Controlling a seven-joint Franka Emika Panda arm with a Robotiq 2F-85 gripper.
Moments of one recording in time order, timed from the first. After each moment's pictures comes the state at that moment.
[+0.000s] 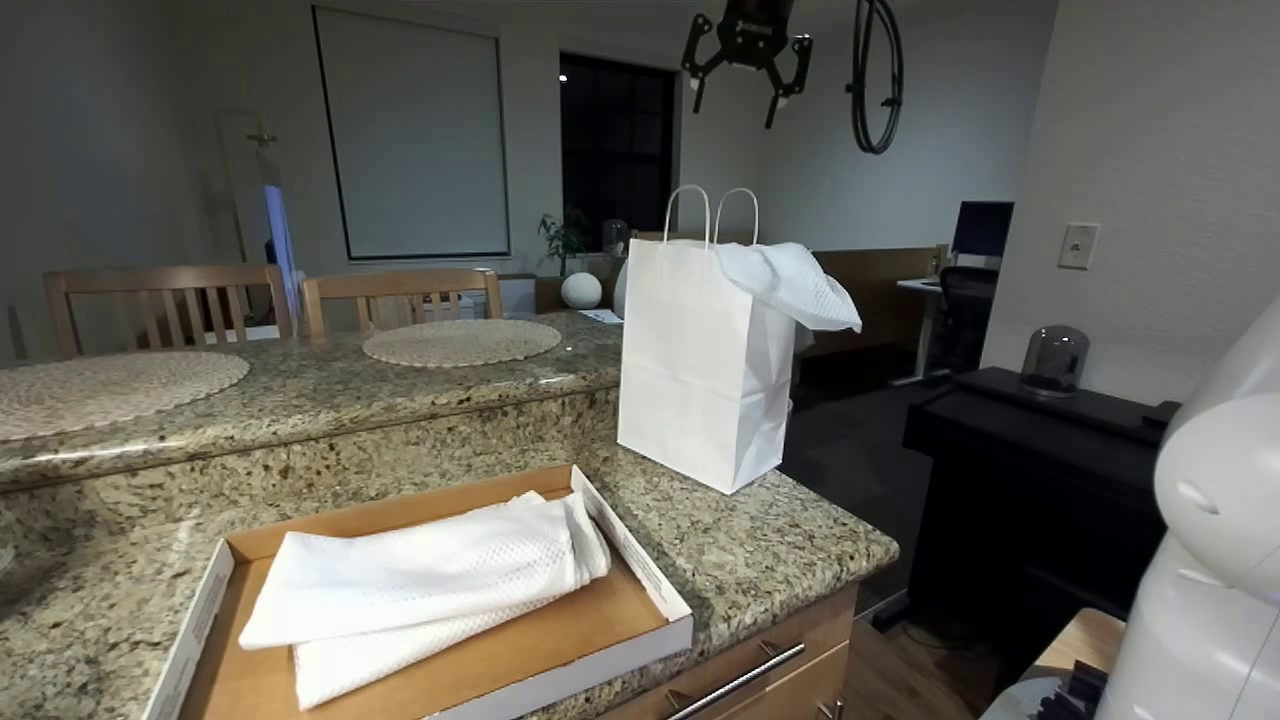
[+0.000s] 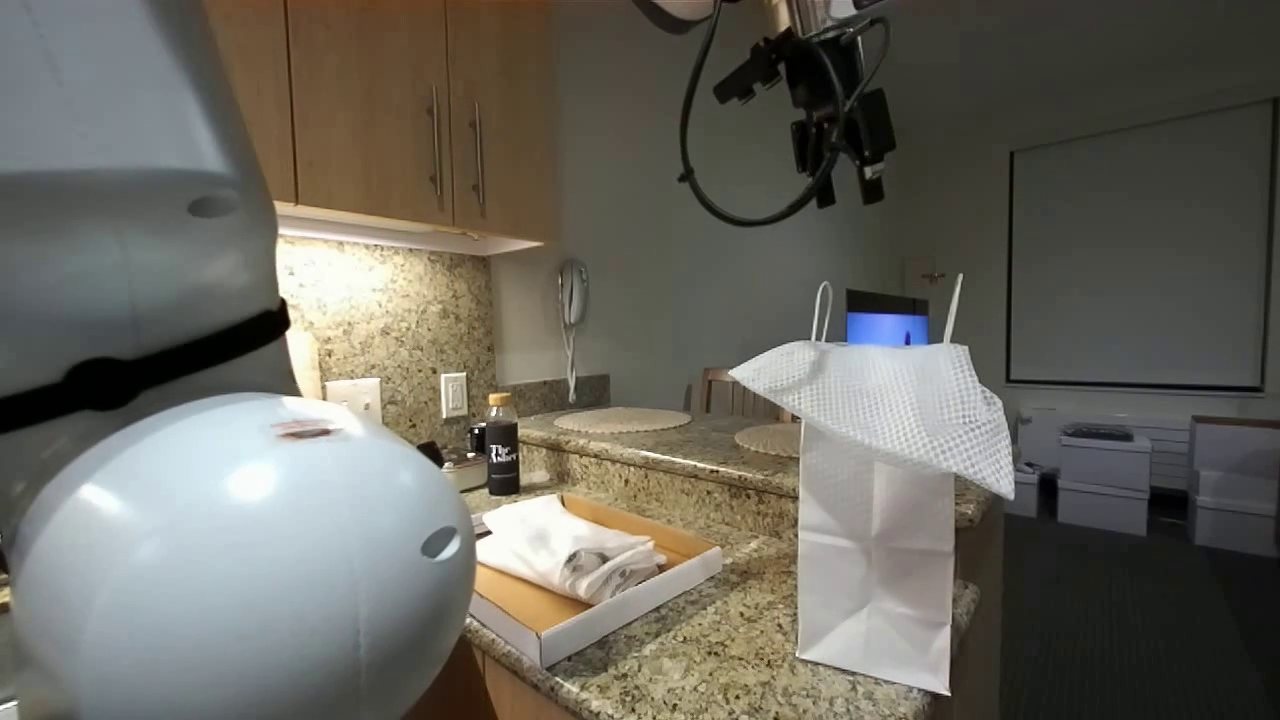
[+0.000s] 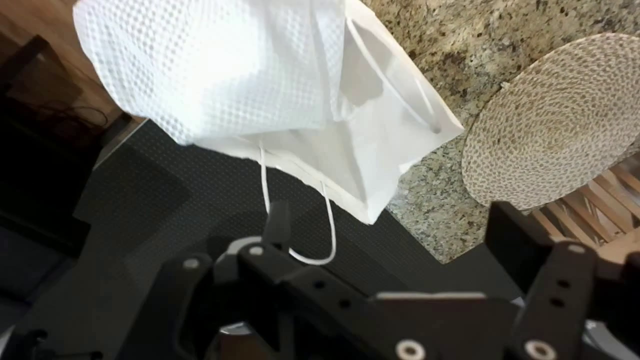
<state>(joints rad) -0.05 -0.28 -0.09 -1.78 -0.06 1.89 0.66</state>
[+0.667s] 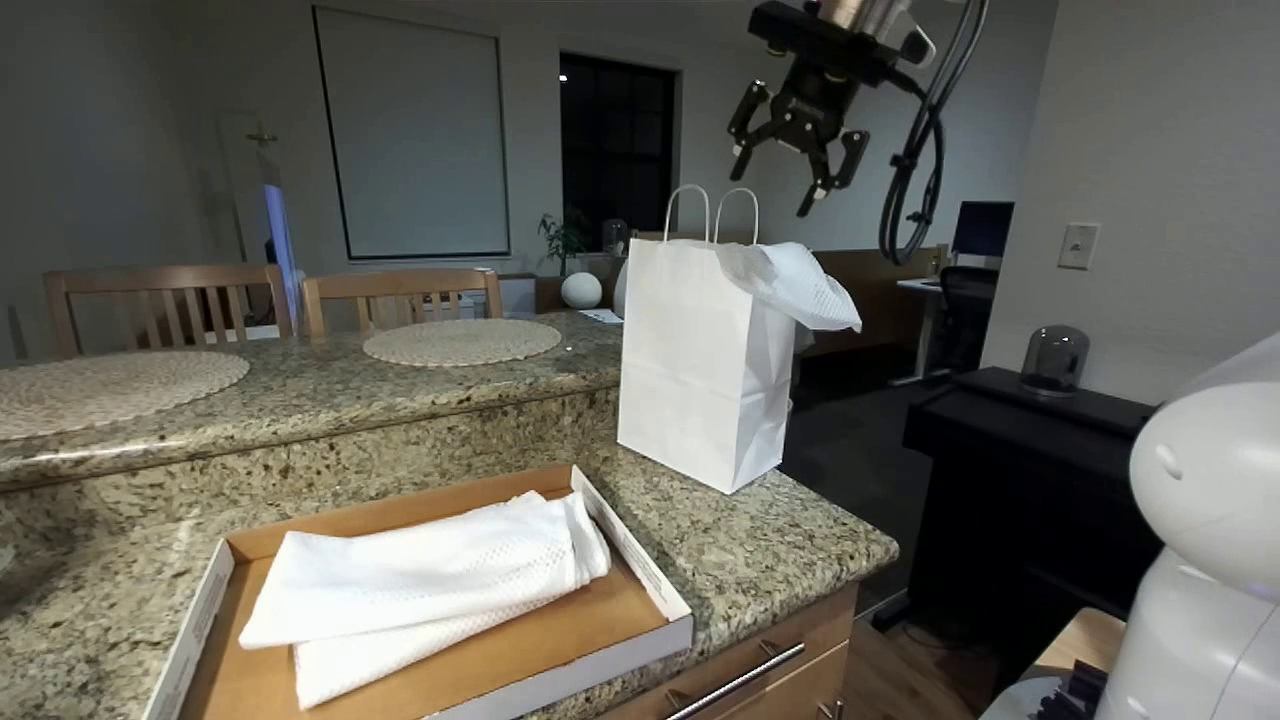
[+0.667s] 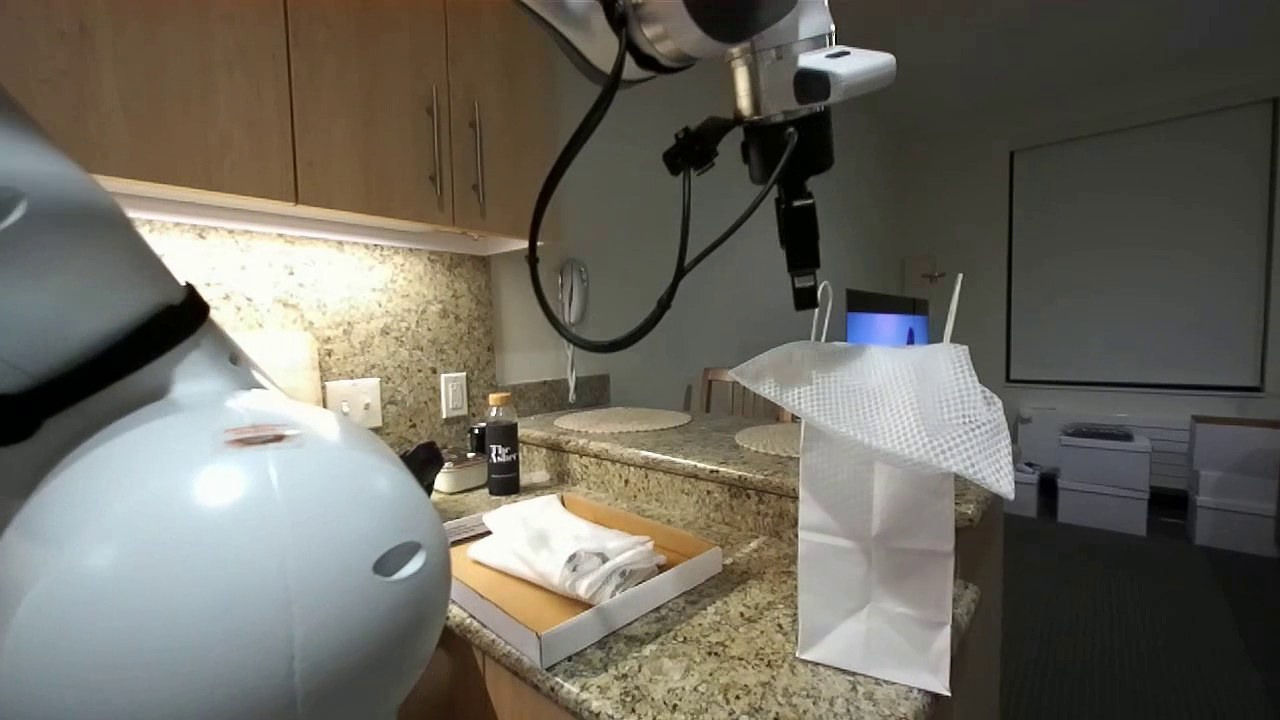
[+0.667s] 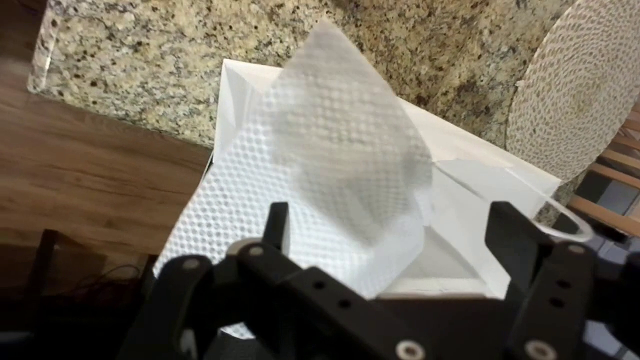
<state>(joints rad) -0.16 -0.64 -0.06 -2.38 0.14 2.18 0.93</state>
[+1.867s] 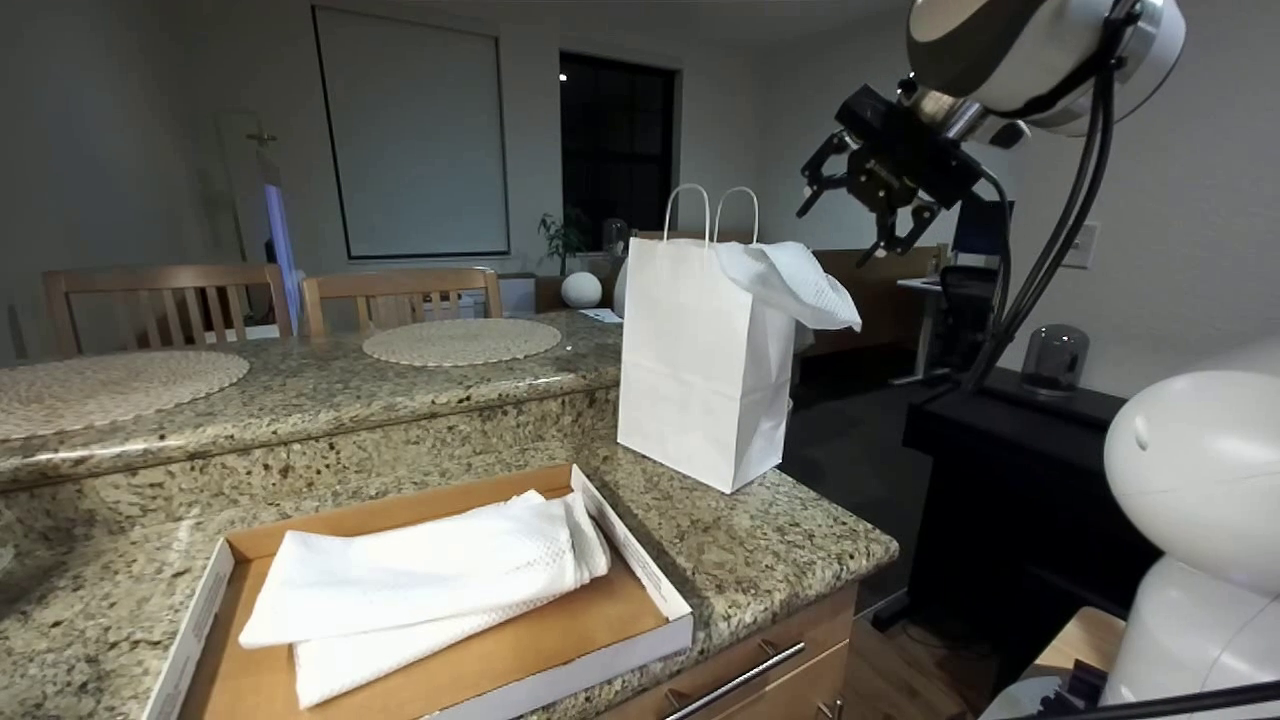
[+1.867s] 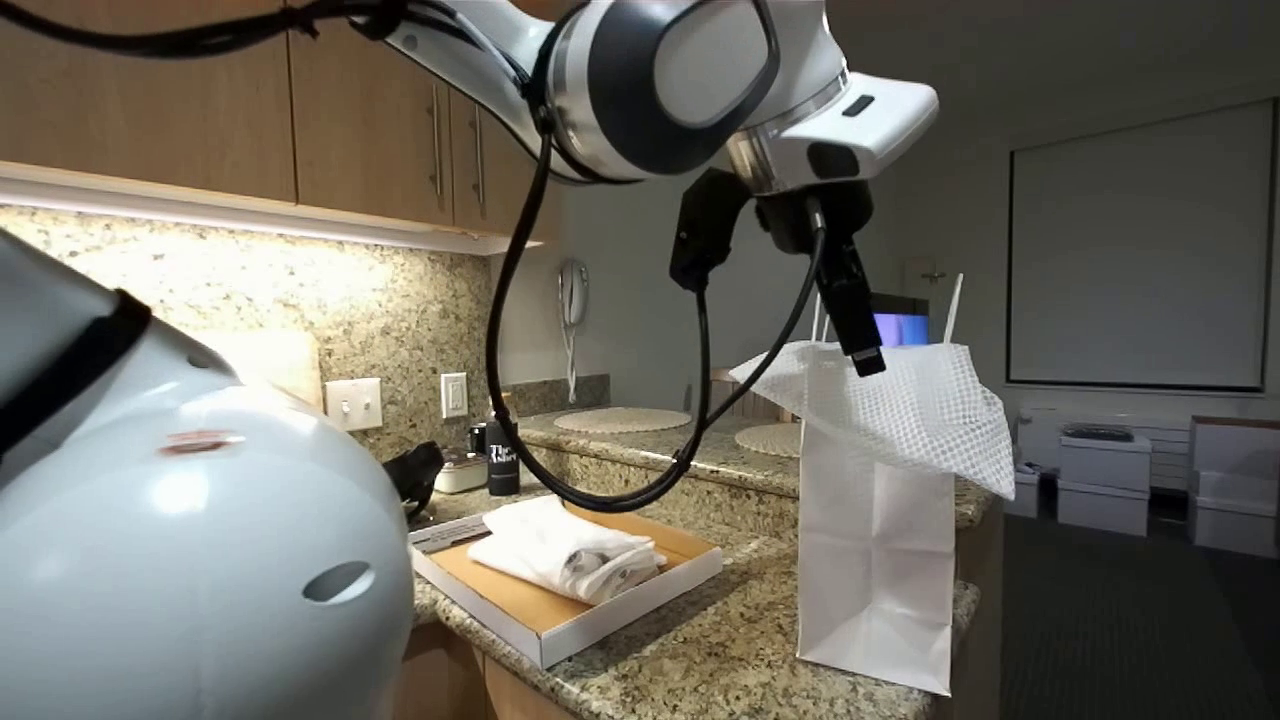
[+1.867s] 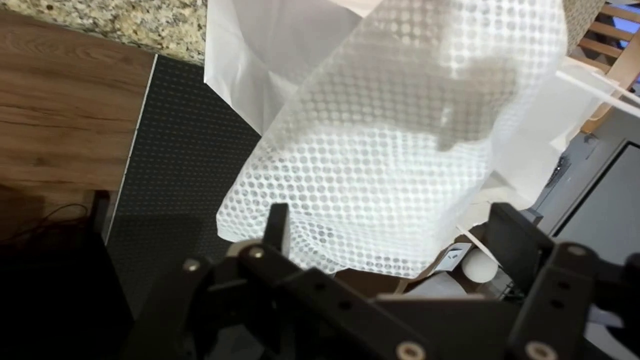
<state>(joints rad) -0.28 -0.88 -0.09 -2.79 0.17 2.62 0.77</state>
